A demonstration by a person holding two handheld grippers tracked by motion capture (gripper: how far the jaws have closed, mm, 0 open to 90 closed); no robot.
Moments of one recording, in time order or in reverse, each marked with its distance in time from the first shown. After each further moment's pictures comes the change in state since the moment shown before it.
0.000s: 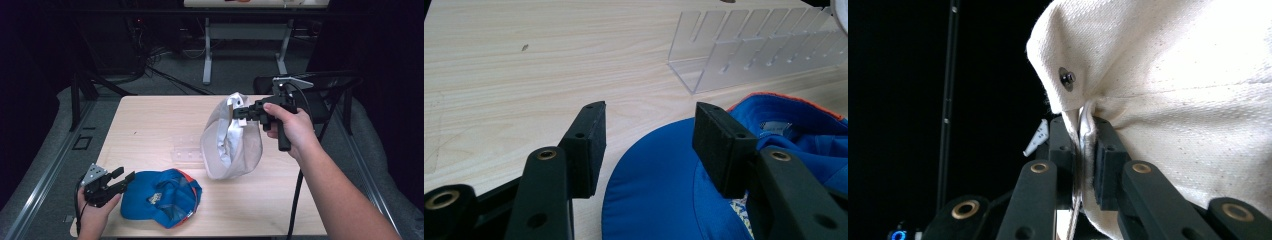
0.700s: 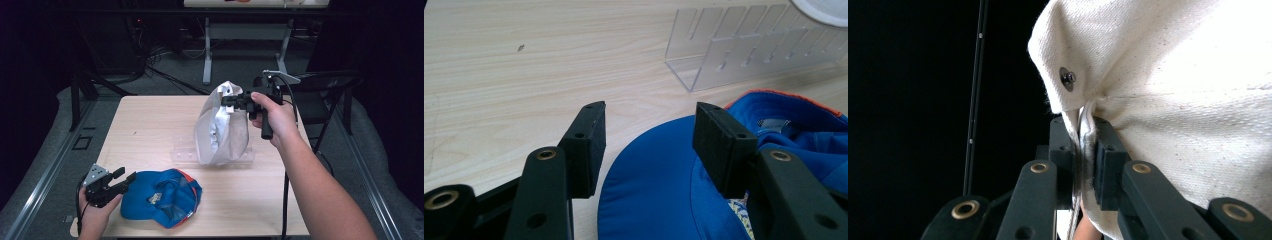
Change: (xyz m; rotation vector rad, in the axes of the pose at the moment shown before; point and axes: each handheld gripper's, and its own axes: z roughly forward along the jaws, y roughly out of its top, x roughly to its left) left arm -0.005 0.000 0.001 0.004 -0.003 0.023; right arm 0.001 0.025 0.028 -0.057 0.081 0.035
